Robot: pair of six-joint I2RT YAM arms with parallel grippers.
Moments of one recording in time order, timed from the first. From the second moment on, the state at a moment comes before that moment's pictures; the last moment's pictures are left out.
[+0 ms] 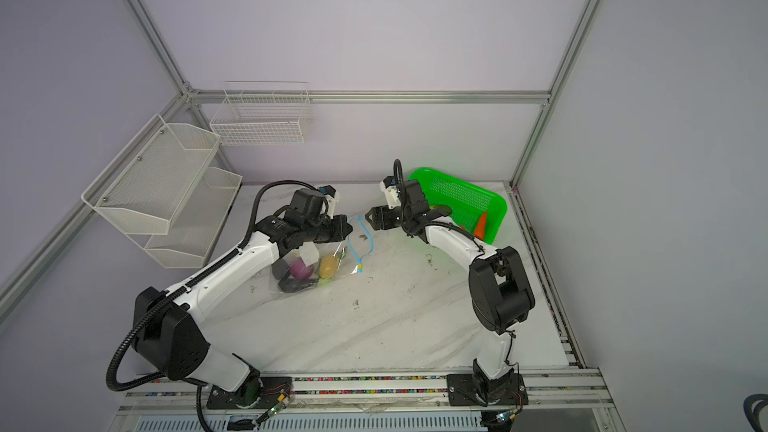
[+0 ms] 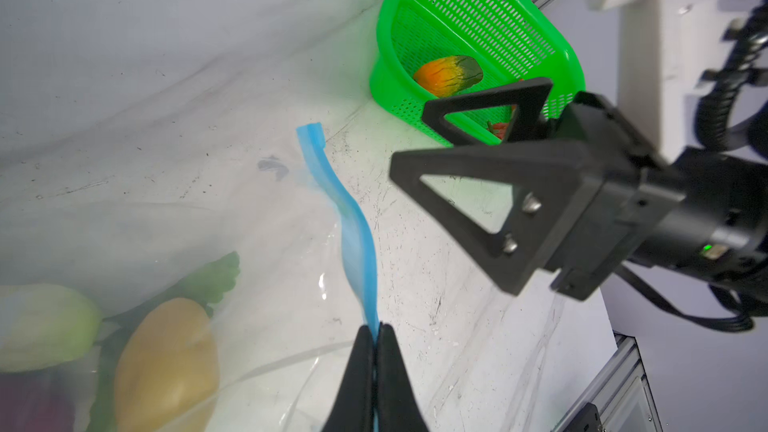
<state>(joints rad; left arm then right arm) -0.50 1.53 1.34 -0.53 0.19 -0.52 0.46 1.80 1.41 -0.19 -0.34 0.26</state>
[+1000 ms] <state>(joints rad) -0.50 1.53 1.34 -0.52 0.21 -0.52 0.24 1.96 1.53 -0.31 0.25 0.81</state>
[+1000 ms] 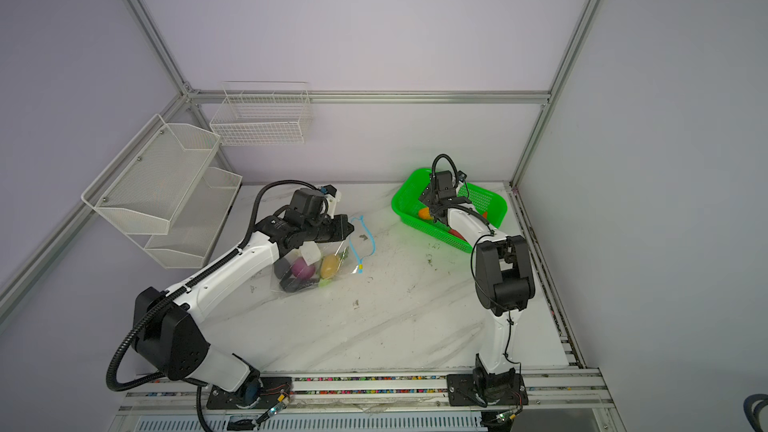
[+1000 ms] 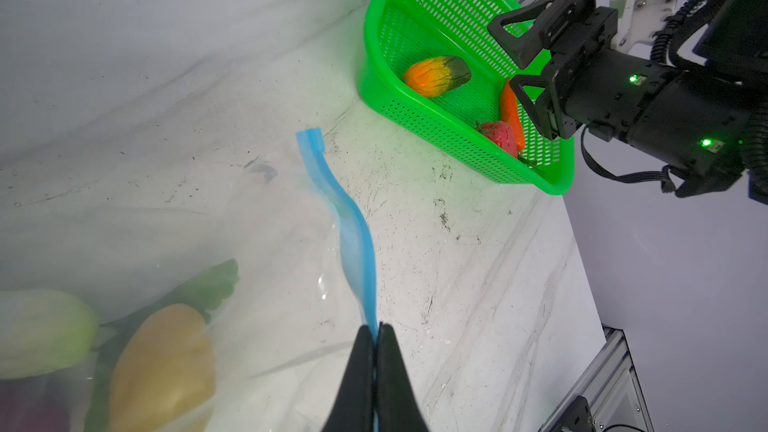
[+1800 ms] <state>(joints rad) -0.50 1.53 1.34 -0.52 0.21 -0.52 0.21 2.21 1.66 -0.31 0.25 0.81</state>
